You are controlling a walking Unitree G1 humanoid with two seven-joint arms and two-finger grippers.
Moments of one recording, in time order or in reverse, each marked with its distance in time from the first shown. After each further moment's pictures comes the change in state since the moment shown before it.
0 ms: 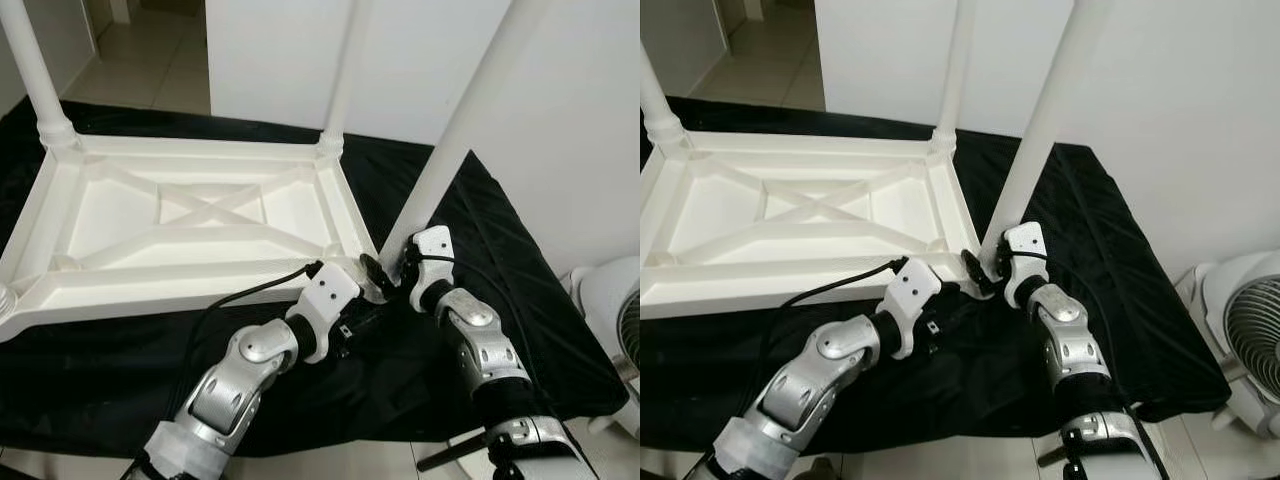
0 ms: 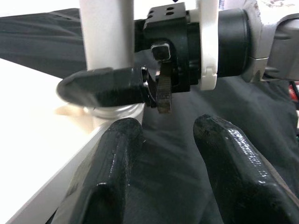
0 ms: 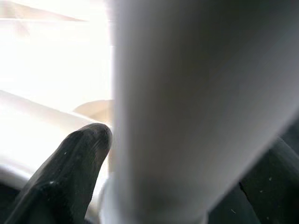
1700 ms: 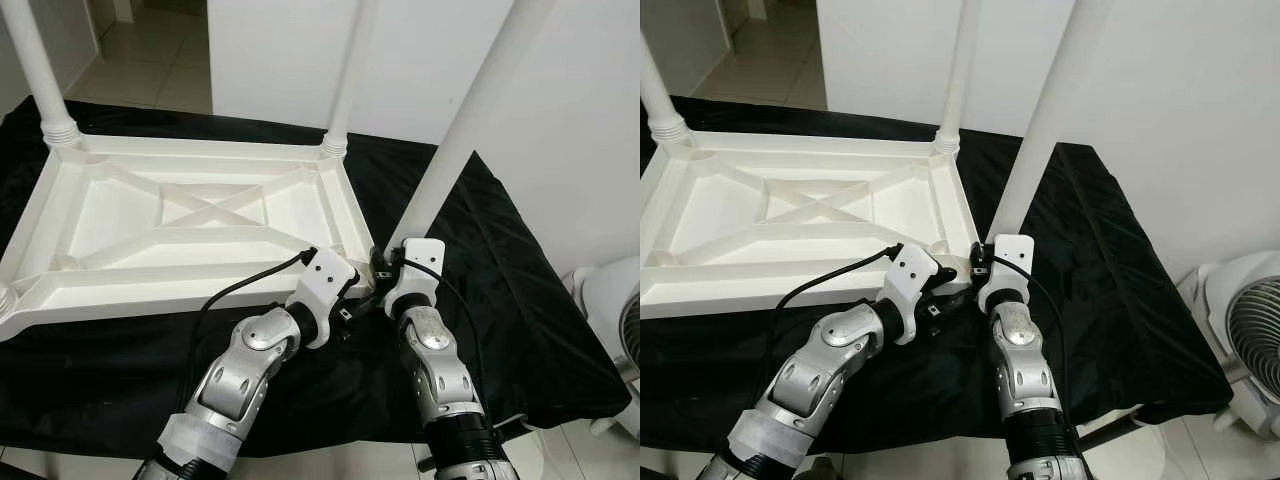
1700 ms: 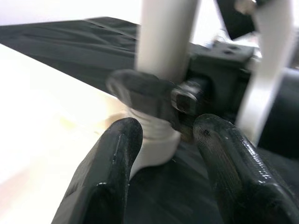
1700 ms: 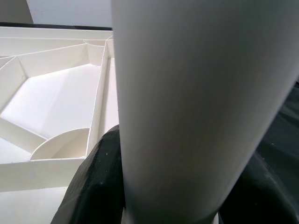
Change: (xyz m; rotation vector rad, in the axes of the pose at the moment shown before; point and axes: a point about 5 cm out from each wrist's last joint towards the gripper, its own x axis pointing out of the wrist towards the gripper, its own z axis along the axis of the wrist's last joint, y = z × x) left arm 0.007 0.013 0.007 -0.037 -0.045 0.138; right arm -0.006 0.043 0.006 0.166 -0.030 -0.533
